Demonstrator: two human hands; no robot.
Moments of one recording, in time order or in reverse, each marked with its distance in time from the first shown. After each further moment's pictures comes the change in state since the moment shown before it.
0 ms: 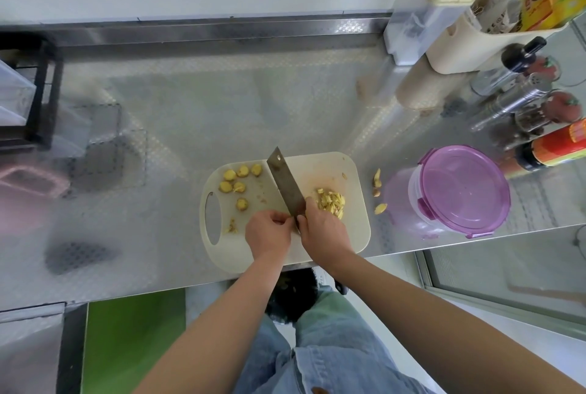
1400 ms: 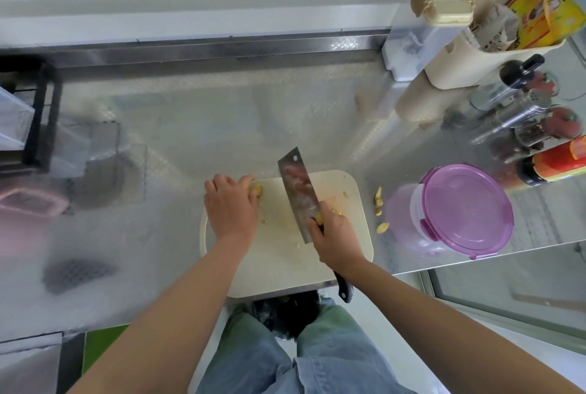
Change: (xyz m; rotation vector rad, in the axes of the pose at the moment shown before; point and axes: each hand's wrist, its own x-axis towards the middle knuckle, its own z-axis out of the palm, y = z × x) left_hand 0.070 0.031 -0.056 0.647 0.334 0.461; right_hand 0.024 0.016 -0.017 0.252 0.073 -0.012
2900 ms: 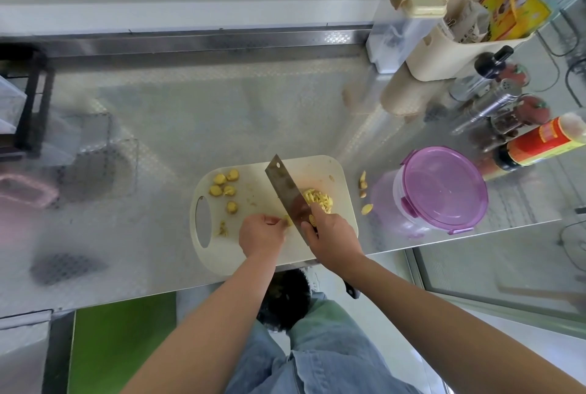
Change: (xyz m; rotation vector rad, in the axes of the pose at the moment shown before) left_hand -0.083 0.041 0.031 -0.729 -0.388 -0.578; right_hand -0.044 0.007 -0.009 -0.293 -0.039 -0.042
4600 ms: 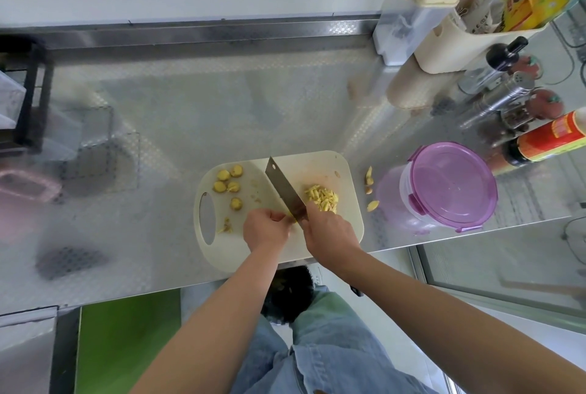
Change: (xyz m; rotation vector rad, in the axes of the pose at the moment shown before) left_hand 0.003 0.004 -0.002 -0.019 -0.040 -0.016; right_hand 0.007 -0.017 0.003 -0.120 -0.099 0.021
